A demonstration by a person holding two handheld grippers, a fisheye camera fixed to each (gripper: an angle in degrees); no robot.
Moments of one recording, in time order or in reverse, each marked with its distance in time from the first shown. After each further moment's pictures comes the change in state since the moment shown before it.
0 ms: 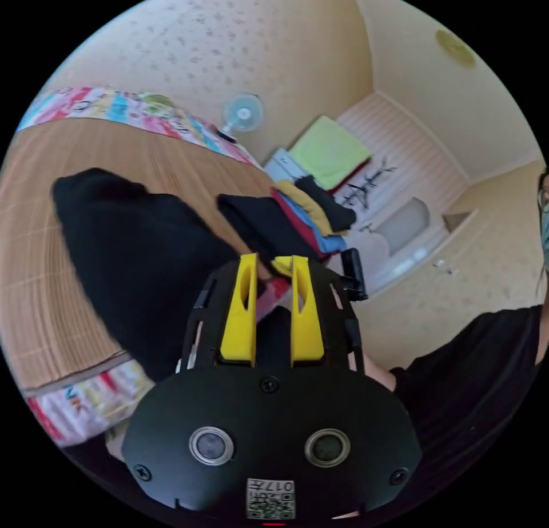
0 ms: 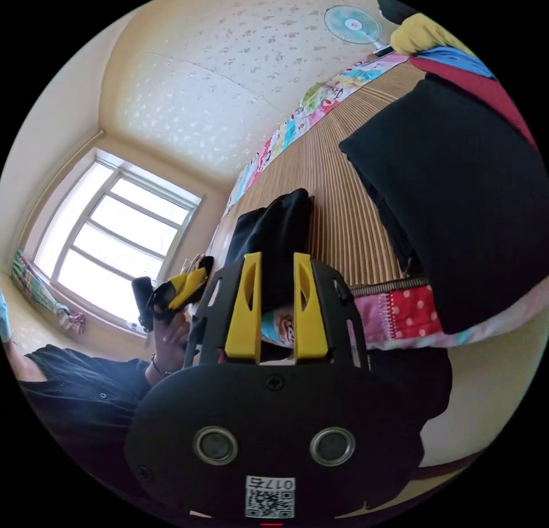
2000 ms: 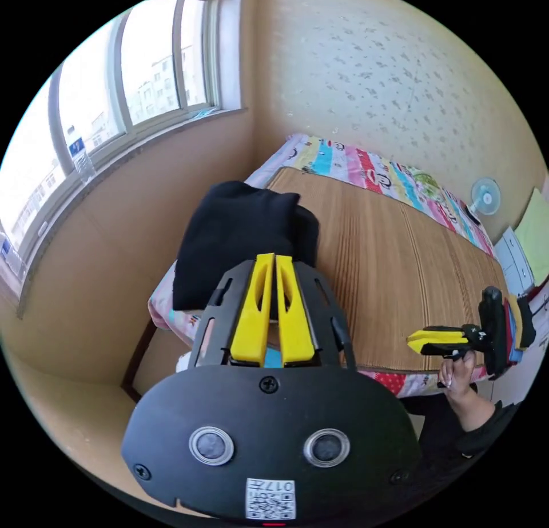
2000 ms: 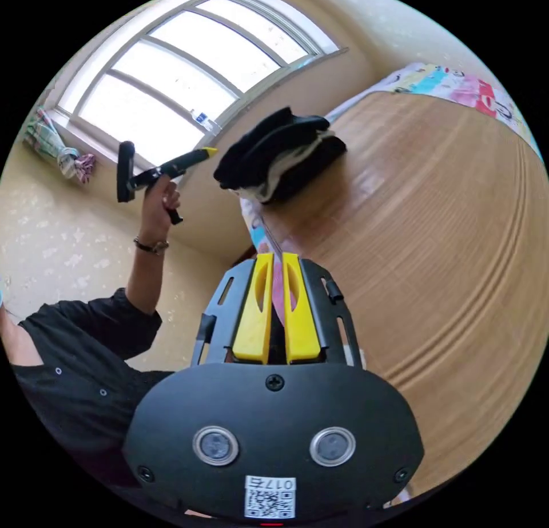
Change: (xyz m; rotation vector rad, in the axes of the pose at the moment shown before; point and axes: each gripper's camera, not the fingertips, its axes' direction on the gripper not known) left arm -0.126 0.017 -0.334 0.171 -1.144 -0.368; right arm -0.199 0.123 0.427 -0.722 -0.197 -0.606
